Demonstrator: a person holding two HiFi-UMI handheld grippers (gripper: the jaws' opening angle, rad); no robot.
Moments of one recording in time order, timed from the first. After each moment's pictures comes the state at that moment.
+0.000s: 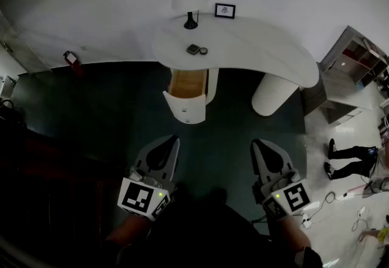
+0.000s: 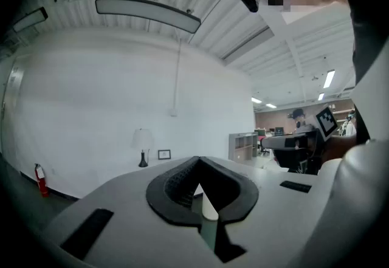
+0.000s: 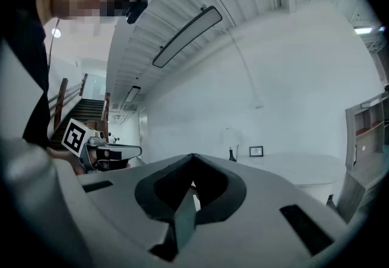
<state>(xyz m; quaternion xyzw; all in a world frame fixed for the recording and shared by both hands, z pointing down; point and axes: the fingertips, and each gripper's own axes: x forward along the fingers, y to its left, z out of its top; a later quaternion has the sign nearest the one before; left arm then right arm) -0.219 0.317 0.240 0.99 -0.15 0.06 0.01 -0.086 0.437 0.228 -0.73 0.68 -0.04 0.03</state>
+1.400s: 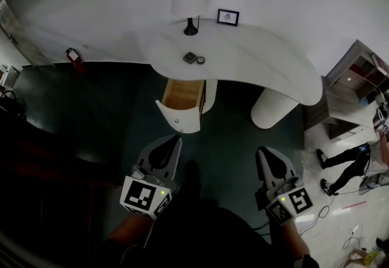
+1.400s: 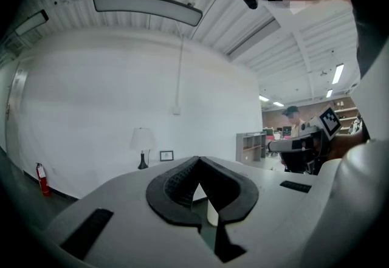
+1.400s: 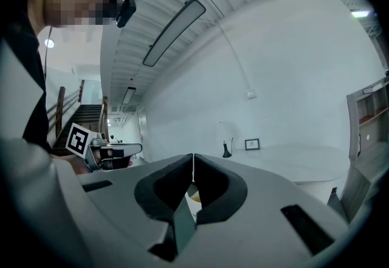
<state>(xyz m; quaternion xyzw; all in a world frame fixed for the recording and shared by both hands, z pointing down) -0.124 0.295 0.253 0.98 -0.18 0.05 0.00 0.021 0.428 0.258 -0.71 0.69 -0.08 0.04</state>
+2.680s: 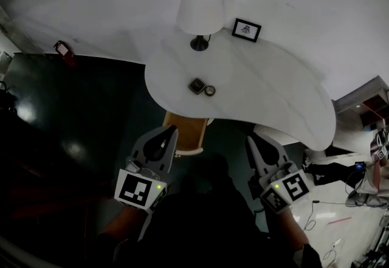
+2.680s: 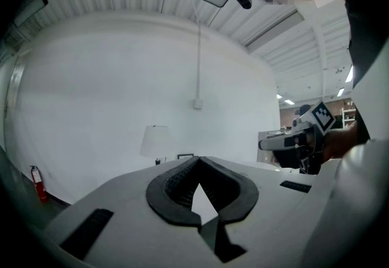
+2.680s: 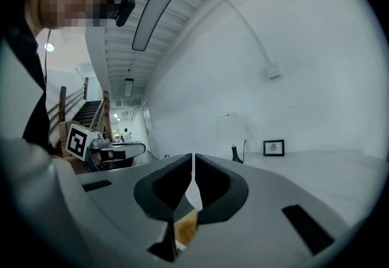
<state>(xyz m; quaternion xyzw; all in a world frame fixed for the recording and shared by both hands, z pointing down) -0.012 0.025 0.259 0.98 -0.20 0.06 0.01 0.127 0.123 0.254 -0.67 0.73 -0.11 0.02</state>
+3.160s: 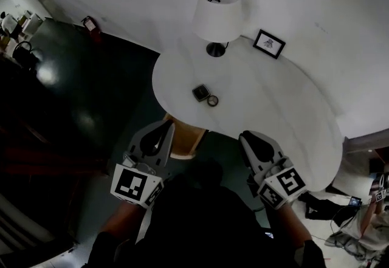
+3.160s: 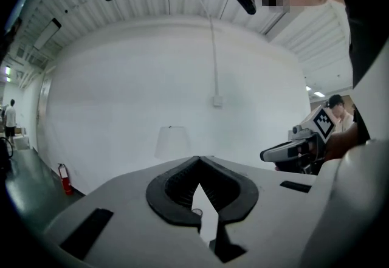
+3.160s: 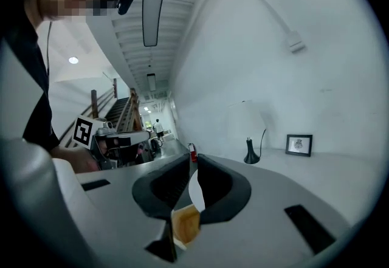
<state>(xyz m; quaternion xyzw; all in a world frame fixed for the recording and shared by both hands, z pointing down) 0.062 0.000 0.257 0.94 -0.33 0.07 0.02 0.215 0.065 0.285 -0.54 0.83 -0.15 -0.02</state>
